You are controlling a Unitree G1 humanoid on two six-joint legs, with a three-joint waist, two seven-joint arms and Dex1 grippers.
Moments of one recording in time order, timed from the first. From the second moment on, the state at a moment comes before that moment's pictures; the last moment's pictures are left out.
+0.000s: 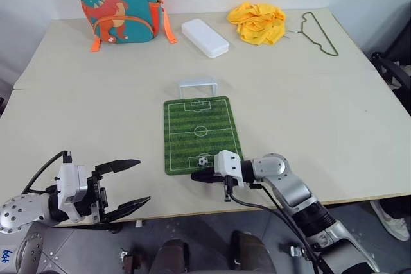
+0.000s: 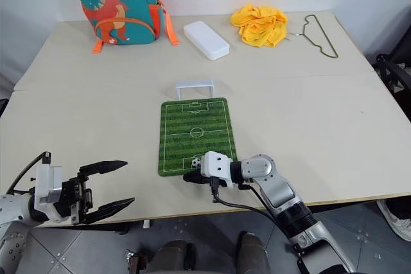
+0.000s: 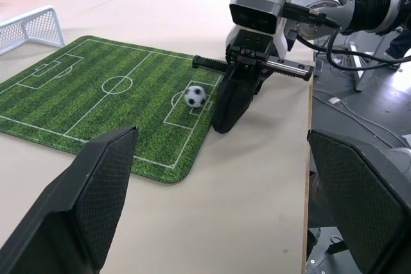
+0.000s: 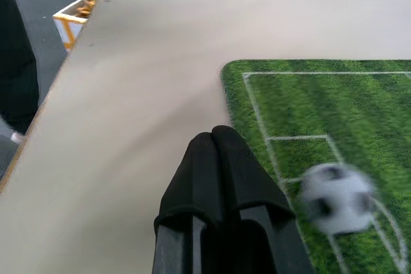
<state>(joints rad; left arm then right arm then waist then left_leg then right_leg) 0.26 0.71 0.38 -0.35 -0.64 0.08 -1.14 -0.43 -0.37 0.41 0.09 0.13 -0.02 1.14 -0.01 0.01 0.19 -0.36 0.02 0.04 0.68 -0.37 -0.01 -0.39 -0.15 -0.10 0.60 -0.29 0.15</state>
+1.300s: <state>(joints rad) 0.24 0.63 0.40 -0.38 -0.62 0.05 -0.97 -0.94 -0.20 0.34 0.86 0.03 -0.43 1.14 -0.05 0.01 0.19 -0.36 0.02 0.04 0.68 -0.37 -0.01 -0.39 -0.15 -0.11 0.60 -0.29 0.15</state>
